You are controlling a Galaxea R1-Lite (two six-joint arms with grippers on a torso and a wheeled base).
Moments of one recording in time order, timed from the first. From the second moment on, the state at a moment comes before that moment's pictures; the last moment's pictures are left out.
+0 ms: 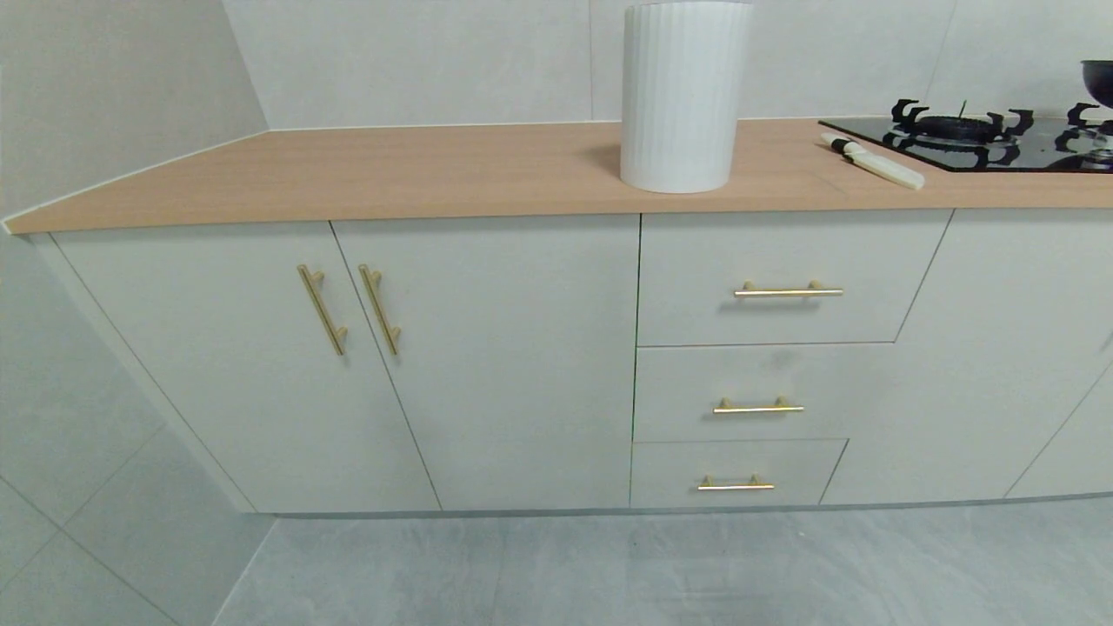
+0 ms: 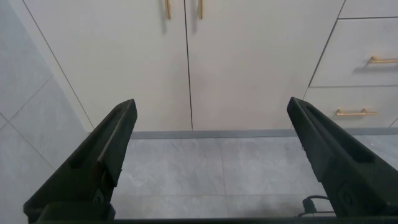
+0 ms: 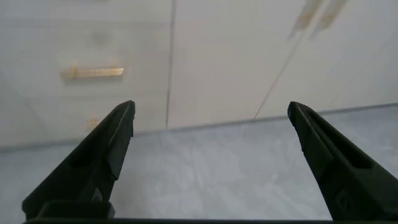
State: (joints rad) left arm 0.00 0.00 0.00 0.00 -0.01 0.00; right arm 0.13 0.35 -0.24 -0.10 -0.46 -0.13
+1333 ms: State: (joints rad) left arm 0.00 0.00 0.00 0.00 -0.01 0.00; right arm 0.00 0.00 0.00 0.00 0.03 -0.03
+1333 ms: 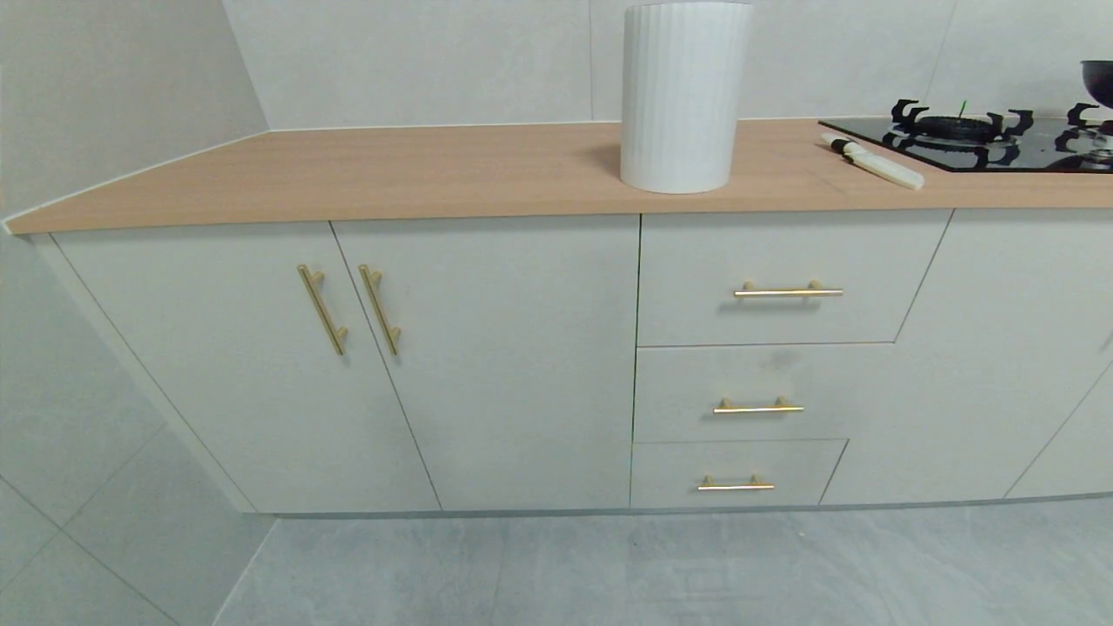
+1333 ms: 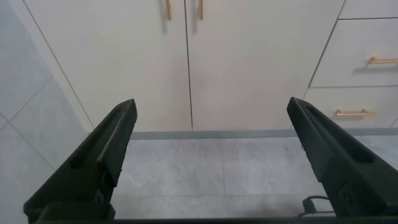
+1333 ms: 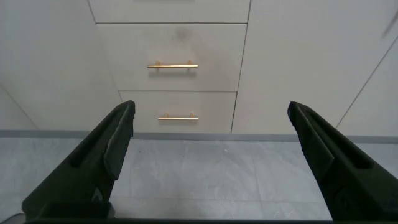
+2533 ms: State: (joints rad) left arm 0.00 0.00 0.00 0.00 -0.01 0.00; right arm 0.00 0.00 0.00 0.00 0.03 -0.03
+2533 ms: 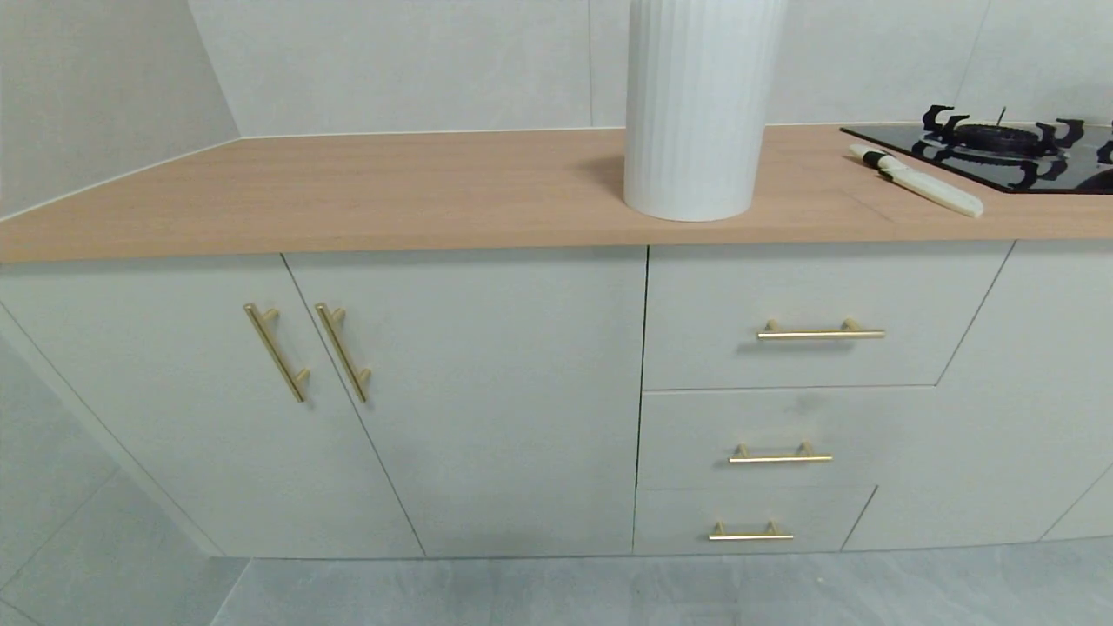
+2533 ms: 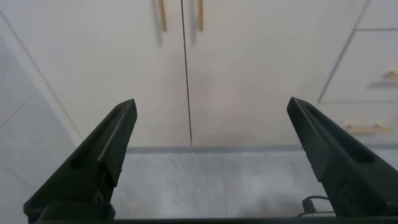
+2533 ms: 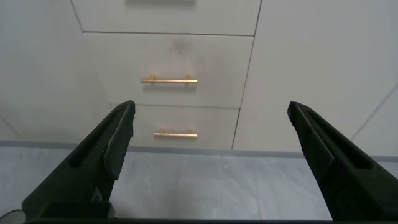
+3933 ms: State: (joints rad) left arm 0.00 0.00 0.00 0.00 -0.01 0.00; right arm 0.00 0.00 0.00 0.00 0.03 -0.03
